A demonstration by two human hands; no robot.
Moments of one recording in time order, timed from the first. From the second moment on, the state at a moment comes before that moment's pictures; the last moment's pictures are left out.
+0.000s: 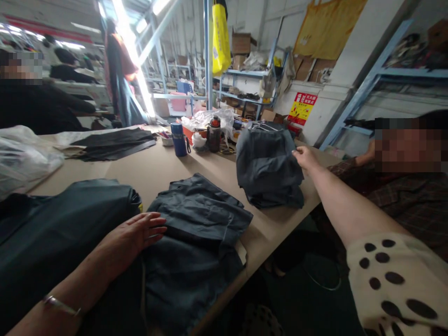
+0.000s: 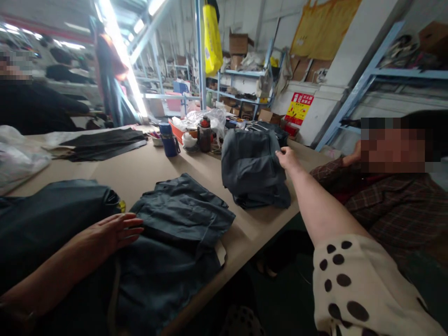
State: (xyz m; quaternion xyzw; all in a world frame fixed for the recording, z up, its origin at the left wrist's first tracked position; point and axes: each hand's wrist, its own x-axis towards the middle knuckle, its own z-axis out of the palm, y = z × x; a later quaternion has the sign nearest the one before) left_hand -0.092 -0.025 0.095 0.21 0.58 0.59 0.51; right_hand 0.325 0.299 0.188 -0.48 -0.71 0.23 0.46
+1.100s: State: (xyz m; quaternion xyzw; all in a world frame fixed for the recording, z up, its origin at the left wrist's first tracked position) left_hand -0.063 -0.036 0.106 0.29 0.60 0.56 0.49; right_hand 0.185 0.098 0.050 -0.31 -0.80 0.45 0.24
